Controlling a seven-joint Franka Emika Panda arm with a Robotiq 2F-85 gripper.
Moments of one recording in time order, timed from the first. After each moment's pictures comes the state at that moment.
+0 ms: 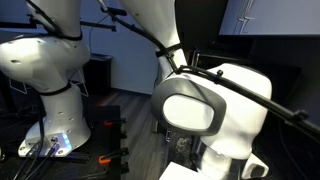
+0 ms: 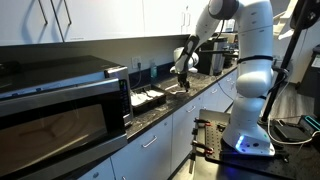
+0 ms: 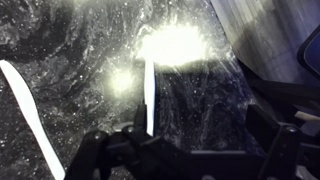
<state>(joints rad) -0.45 0.25 -0.37 -2.36 -0.30 2.62 -1.21</state>
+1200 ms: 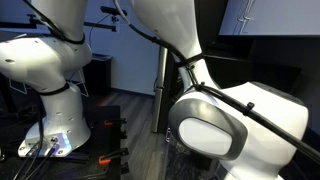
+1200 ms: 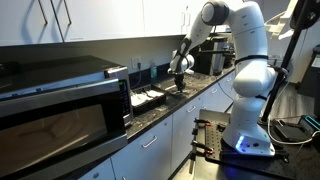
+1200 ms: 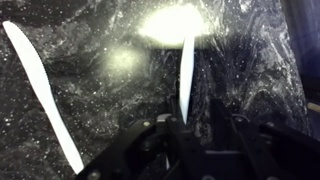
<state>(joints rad) -0.54 0.37 -0.27 -2.23 -0.09 2.62 -1.45</state>
